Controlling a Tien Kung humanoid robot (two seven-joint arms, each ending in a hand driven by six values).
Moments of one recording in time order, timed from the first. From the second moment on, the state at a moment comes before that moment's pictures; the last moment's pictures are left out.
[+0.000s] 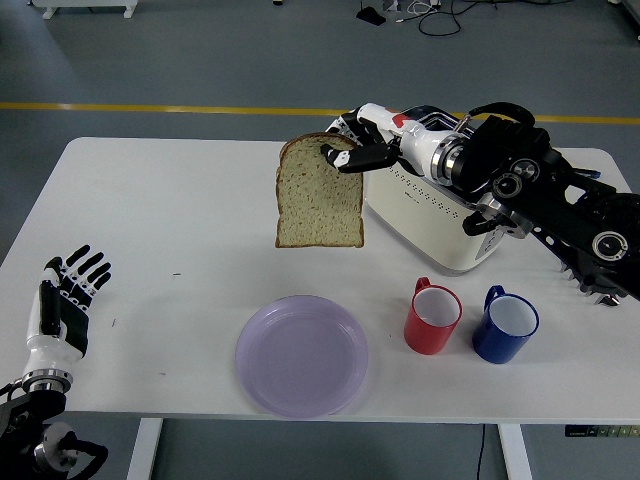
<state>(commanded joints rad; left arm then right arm) 0.03 0.03 -1.55 -1.20 0.88 0.07 -0.30 1.08 -0.27 0.43 1.23 -0.77 -0.04 -0.29</state>
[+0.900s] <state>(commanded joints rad) 0.02 0.02 -1.63 -1.23 0.89 0.07 -0.30 0.86 -0.09 0.16 0.99 -0.82 -0.12 -0.05</state>
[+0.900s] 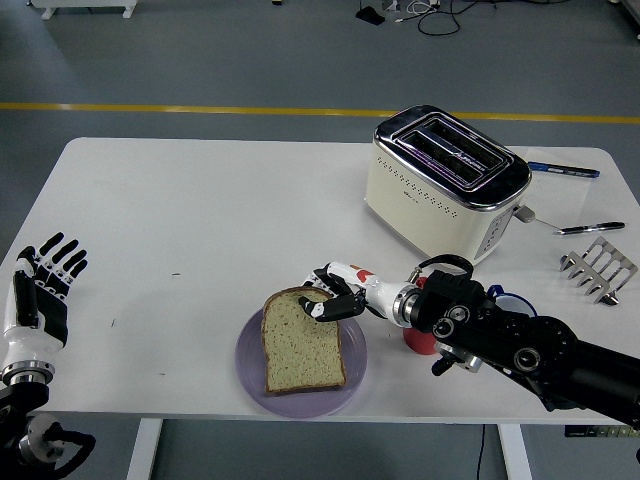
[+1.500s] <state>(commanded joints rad) 0.01 0.00 -1.58 -1.21 0.88 0.08 -0.31 0.86 -0.05 0.12 0.88 -1.07 -0.11 0.08</state>
